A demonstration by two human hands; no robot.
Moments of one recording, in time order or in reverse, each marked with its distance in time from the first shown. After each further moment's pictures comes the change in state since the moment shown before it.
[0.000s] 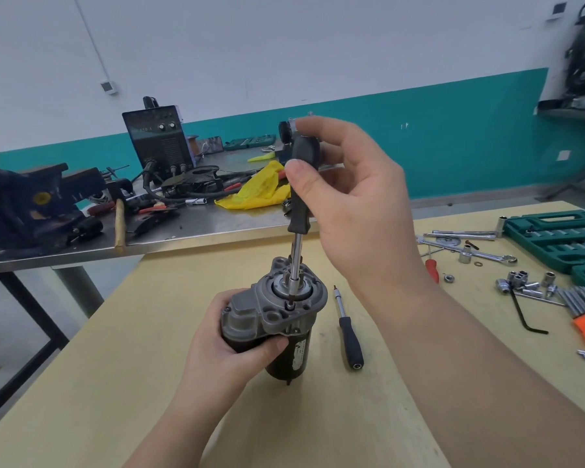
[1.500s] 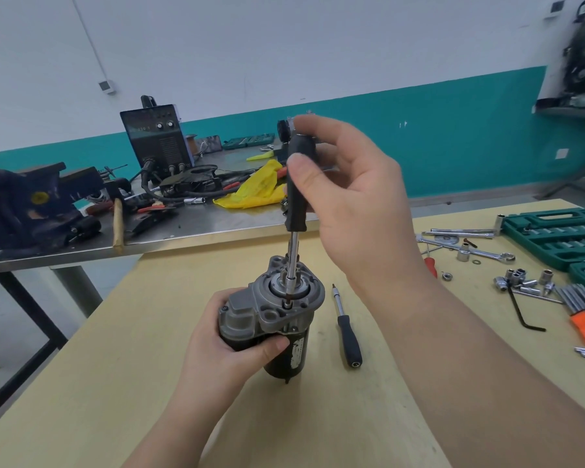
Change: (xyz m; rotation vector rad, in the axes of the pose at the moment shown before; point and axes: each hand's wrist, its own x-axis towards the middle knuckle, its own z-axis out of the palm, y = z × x) left_hand 0.001 0.008 0.002 -0.014 0.013 0.040; right_hand 0.002 0.001 -0.001 0.037 -0.019 0.032
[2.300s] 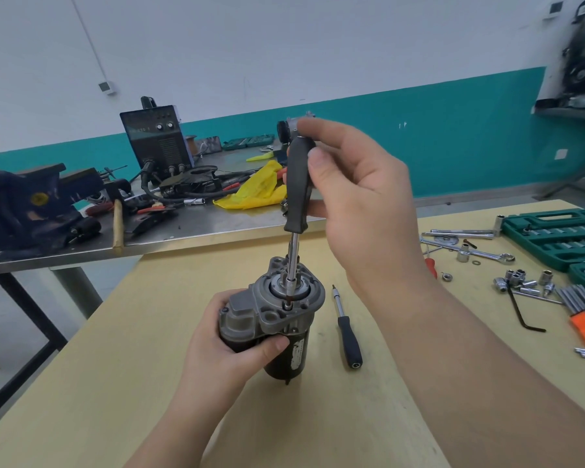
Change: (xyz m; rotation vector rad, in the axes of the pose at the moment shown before) left_hand -0.001 0.000 0.001 -0.029 0.005 -0.012; right_hand -0.001 0.001 -0.001 0.076 0.030 0.040
